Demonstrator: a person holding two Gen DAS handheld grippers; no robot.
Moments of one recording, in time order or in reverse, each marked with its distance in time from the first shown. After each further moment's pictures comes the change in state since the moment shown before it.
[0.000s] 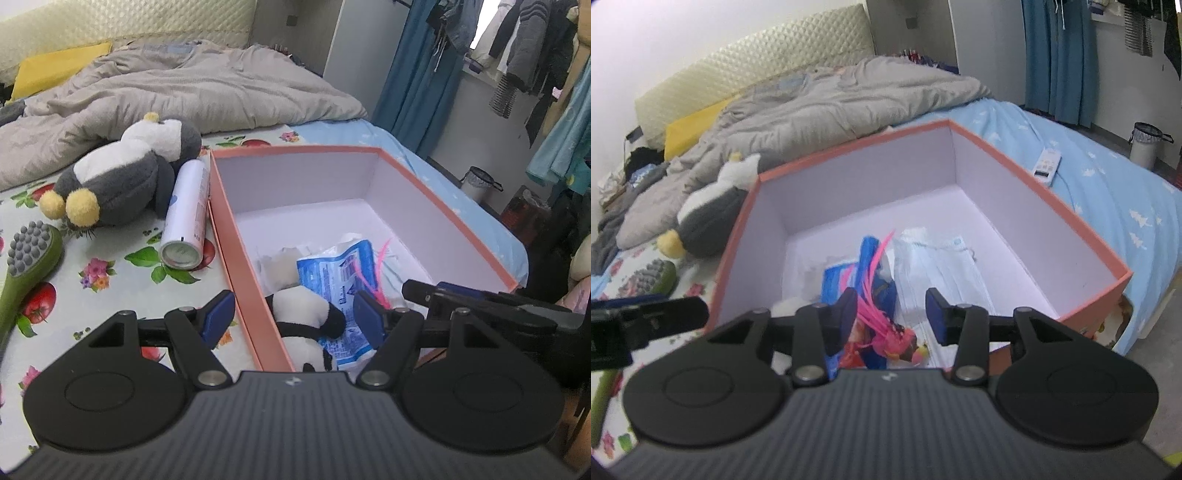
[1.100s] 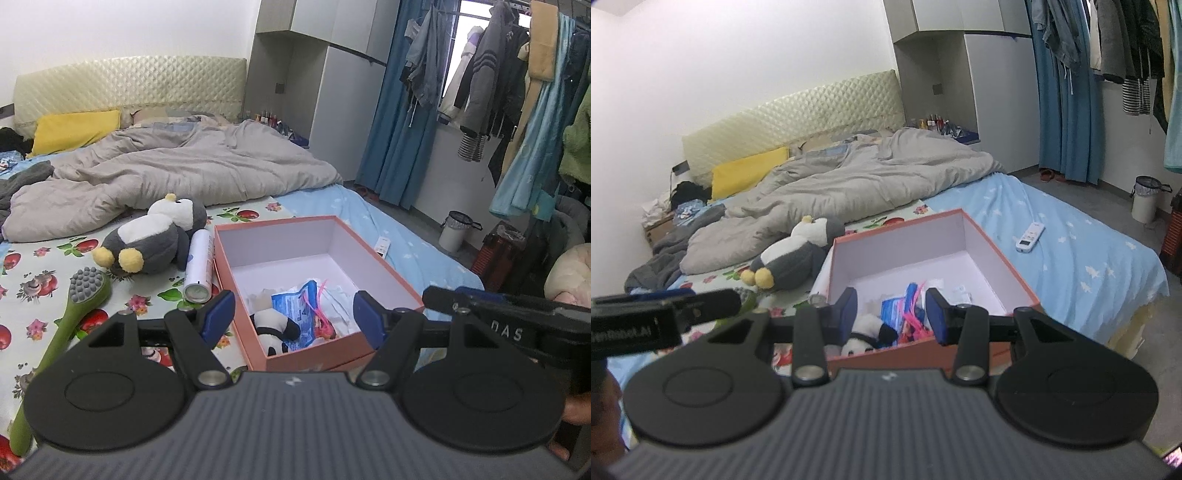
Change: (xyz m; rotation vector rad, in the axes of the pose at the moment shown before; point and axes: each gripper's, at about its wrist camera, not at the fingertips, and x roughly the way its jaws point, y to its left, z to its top) left arm -0.232 -0.066 -0.035 0.039 -0.203 0.005; right arm -0.211 0.021 -0.002 -0.053 -0.164 0.071
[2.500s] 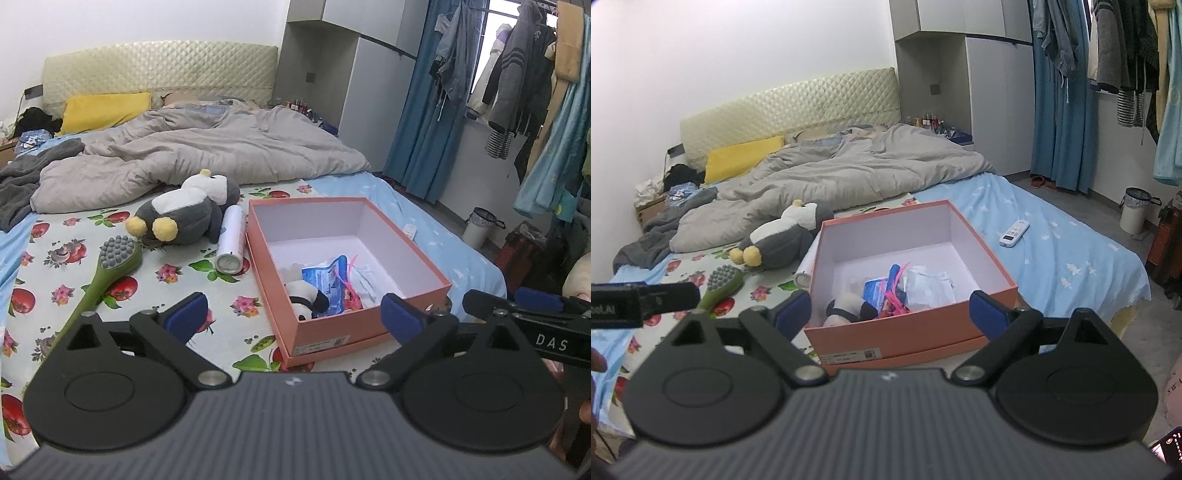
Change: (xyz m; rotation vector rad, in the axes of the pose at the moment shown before) left arm -0.013 0.018 -0.025 -0.056 0.042 0.091; right arm -0.016 -0.008 -0.026 -0.061 -0.002 -0.039
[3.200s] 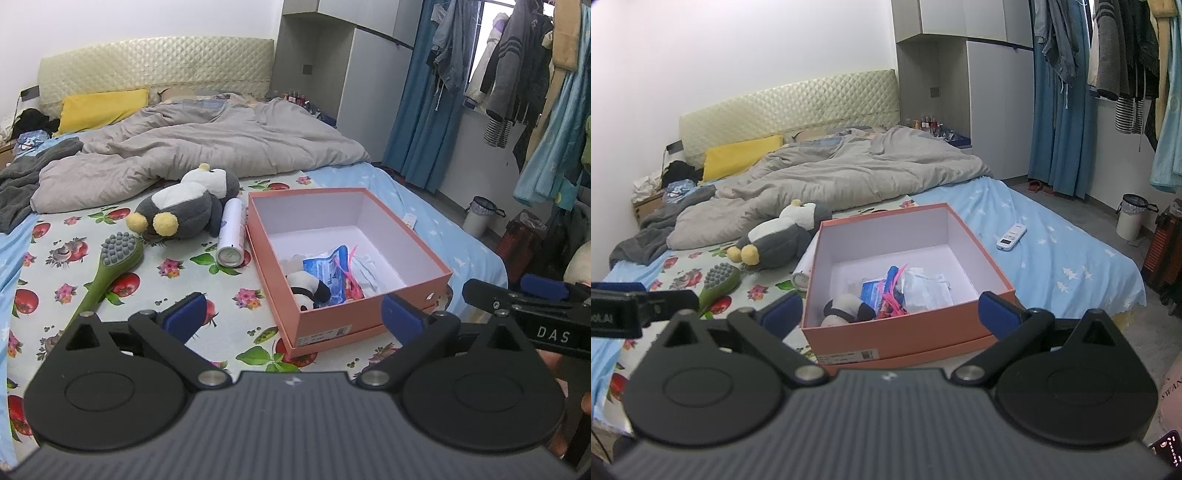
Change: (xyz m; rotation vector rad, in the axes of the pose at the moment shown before) left arm -0.001 -0.004 -0.004 0.020 0.027 0.001; right arm -0.003 0.006 -0.001 -0.019 -0.005 -0.012
